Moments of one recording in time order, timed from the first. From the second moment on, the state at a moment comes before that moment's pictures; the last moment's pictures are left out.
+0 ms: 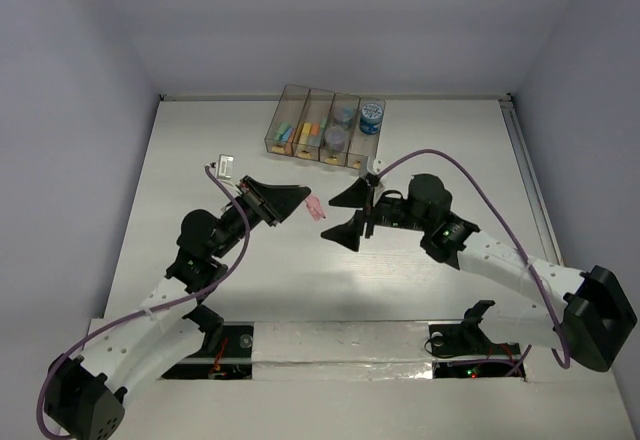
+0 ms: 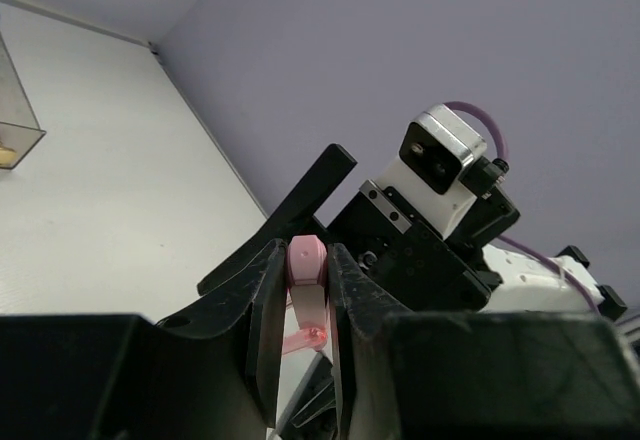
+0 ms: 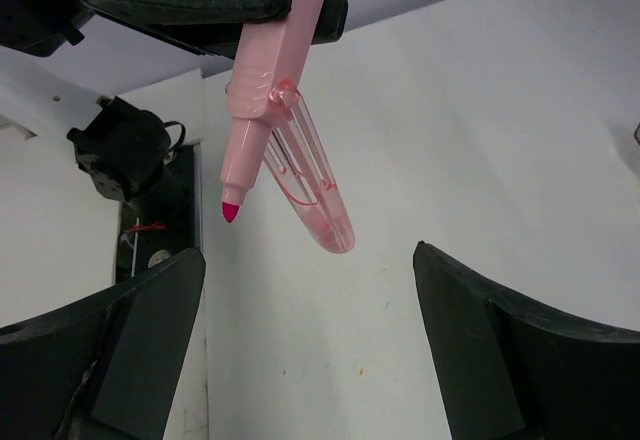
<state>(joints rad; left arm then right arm) -0.56 0.72 0.45 0.54 0.27 -0.98 0.77 1.16 0.72 0.39 -0.61 0.16</state>
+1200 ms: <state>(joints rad) -0.56 0.71 0.45 0.54 0.30 -1.00 0.77 1.29 0.74 0.56 -0.78 0.27</state>
